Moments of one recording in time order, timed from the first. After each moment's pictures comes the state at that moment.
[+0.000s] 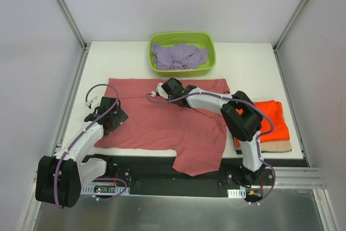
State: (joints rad) left arm -0.16 1.03 0.50 -0.55 -0.30 -0.87; right arm 0.86 2.03 1.42 -0.46 0.42 -0.54
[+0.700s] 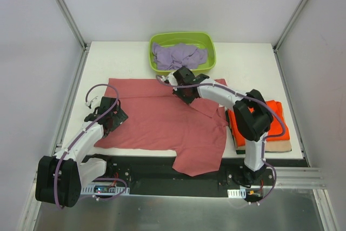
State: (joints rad) left arm -0.16 1.03 0.50 -0.55 -0.30 -0.87; right arm 0.77 1.95 1.45 -0.61 0.16 -0.28
